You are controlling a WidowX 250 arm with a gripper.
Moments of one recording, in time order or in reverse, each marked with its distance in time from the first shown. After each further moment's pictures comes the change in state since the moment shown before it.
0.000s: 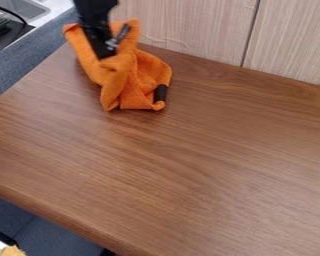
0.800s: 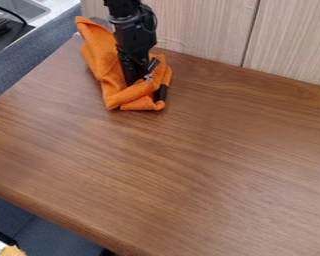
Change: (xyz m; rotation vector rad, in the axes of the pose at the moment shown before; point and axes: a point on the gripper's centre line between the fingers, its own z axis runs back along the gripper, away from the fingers) arm 0.020 0.007 -0.067 0.021 0.119 -0.022
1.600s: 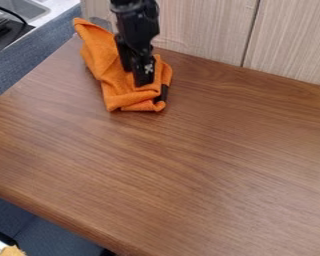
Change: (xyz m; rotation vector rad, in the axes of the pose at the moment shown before) arm 0.003 -0.003 0.024 -0.001 -0.029 -0.047
